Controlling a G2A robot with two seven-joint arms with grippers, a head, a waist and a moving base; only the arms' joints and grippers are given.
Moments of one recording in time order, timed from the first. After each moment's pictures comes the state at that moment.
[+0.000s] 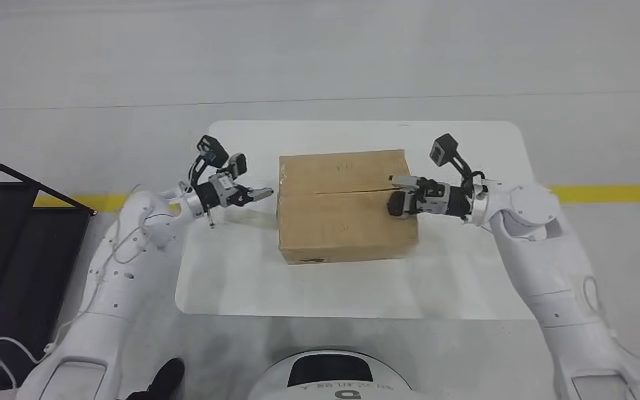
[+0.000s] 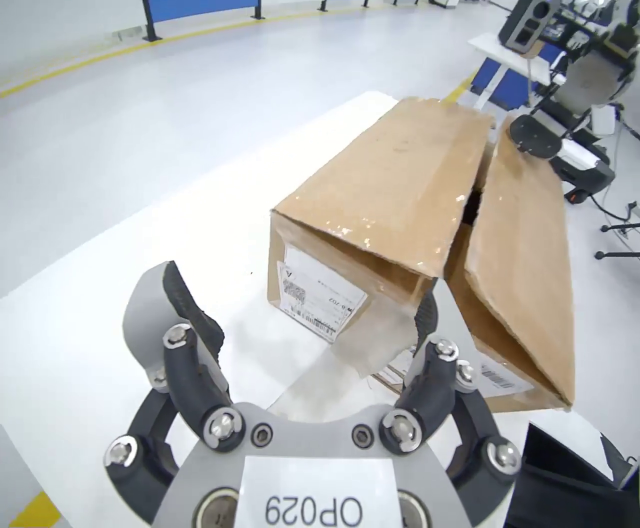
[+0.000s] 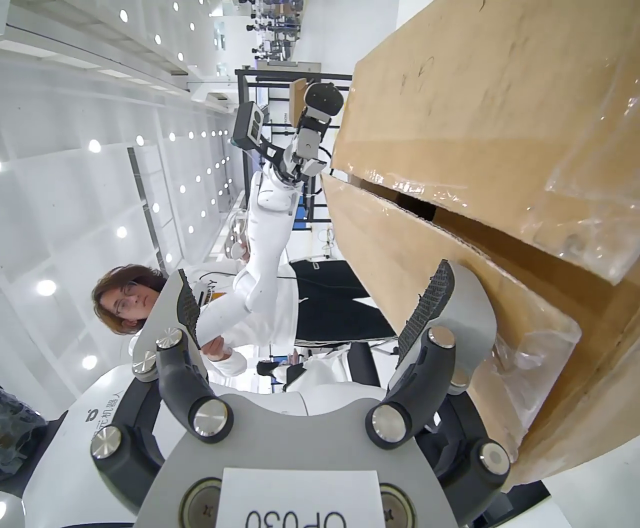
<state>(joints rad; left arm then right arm) 1.15 -1.09 -1.27 -1.25 0.95 -0.82 -0.20 -1.21 -1.02 1.35 -1.48 0.40 -0.01 1.18</state>
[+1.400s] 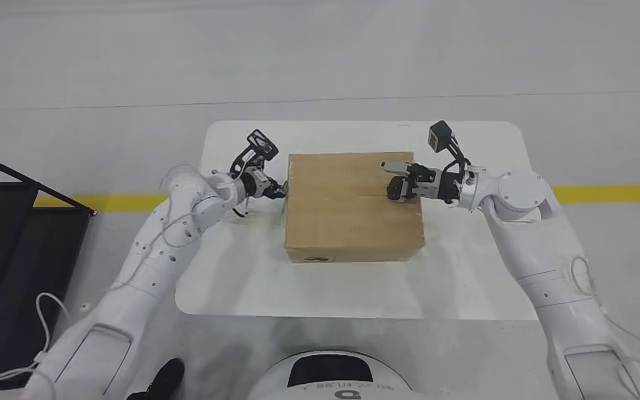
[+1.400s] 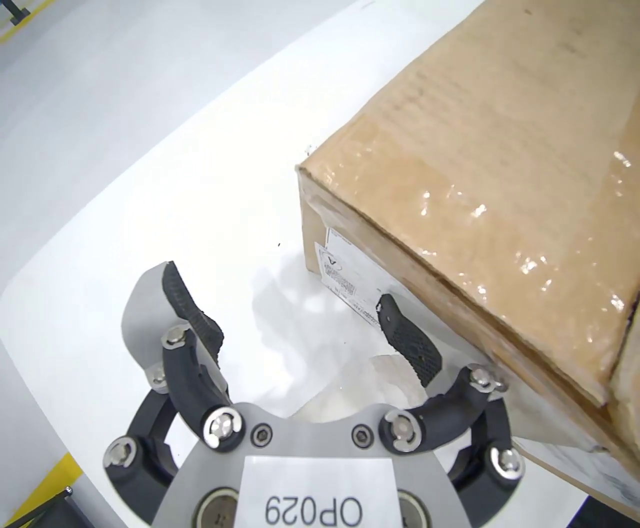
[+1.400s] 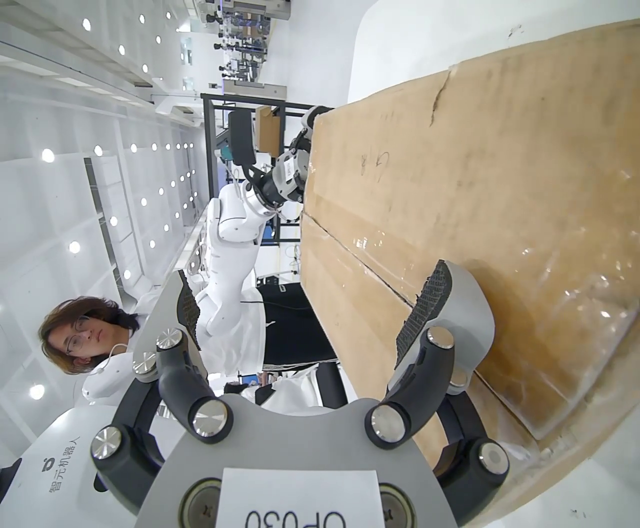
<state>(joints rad) 0.95 -1.17 -0.99 -1.18 1.07 -0.50 -0.42 -1.09 -1.03 1.26 -1.37 0.31 -0.05 1.10</state>
